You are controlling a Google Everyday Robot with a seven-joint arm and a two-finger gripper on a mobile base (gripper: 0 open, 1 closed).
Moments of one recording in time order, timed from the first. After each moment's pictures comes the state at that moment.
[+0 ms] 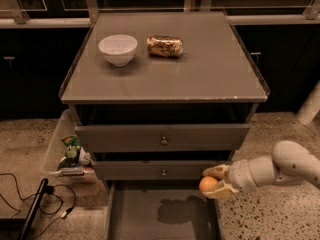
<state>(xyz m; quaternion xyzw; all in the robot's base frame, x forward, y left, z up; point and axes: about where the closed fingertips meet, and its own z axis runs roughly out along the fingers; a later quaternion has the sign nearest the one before) 0.459 -0.190 0.547 -0.54 0.71 0.32 0.31</state>
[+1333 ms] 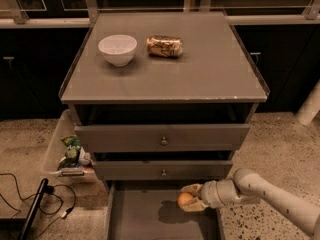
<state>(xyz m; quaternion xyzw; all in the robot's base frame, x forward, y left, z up) 0.490 -0.132 0.355 -0.53 0.70 0.36 0.32</state>
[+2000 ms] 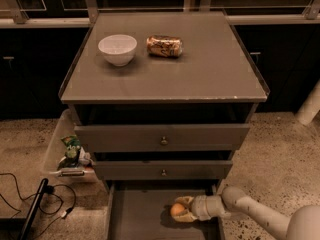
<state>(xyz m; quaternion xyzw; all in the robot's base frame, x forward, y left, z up) 0.491 -0.109 0.251 -0.50 0.71 0.35 0.34</state>
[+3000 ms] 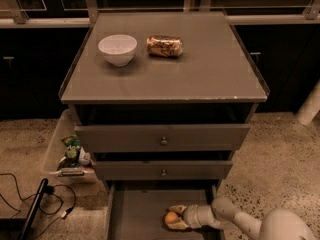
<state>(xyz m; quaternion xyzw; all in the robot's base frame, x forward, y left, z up) 0.489 -0.085 0.147 -0.49 0.72 0.36 0.33</state>
